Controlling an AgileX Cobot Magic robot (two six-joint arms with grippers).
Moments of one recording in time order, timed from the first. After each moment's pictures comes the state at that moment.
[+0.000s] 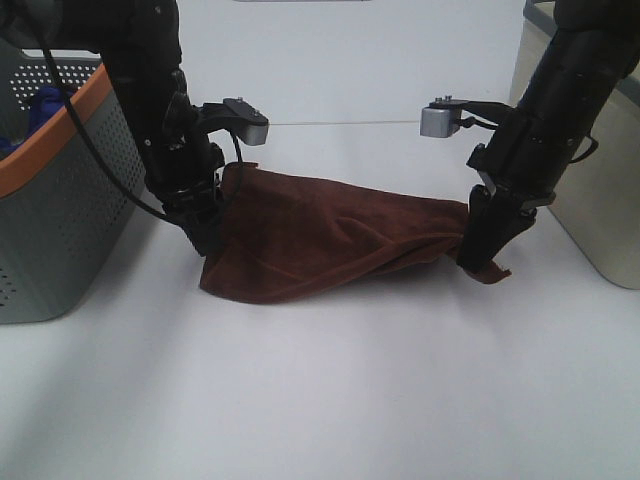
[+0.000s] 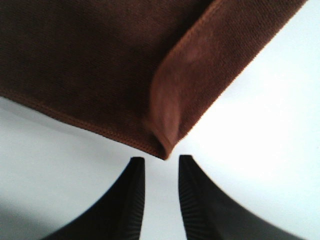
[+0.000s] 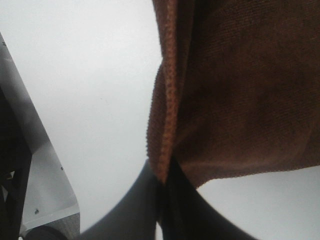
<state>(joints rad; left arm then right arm) -0.41 2.23 -1.74 -0.20 1.18 0.73 0.19 1.98 -1.34 0.45 1.07 -0.97</state>
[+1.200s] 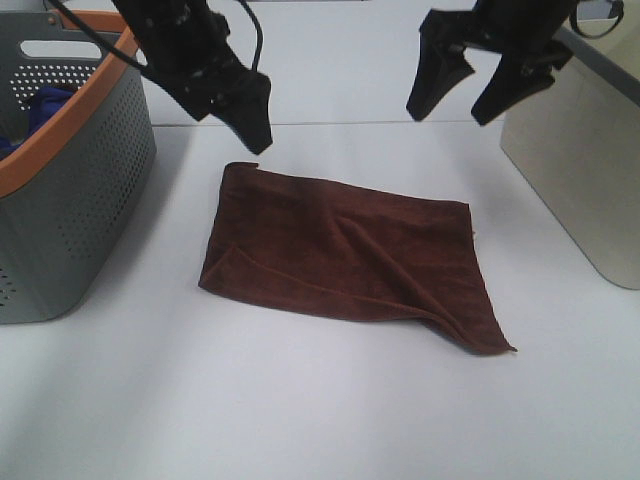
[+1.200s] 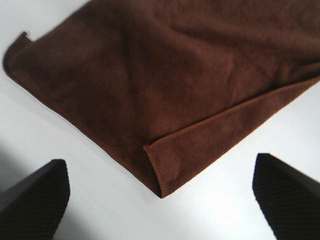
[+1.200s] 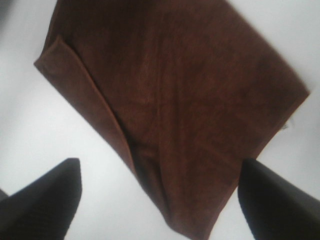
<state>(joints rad) -0.42 2.10 -1.95 -0.23 1.17 0.44 0.19 1.98 -1.78 0.41 1.08 -0.25</state>
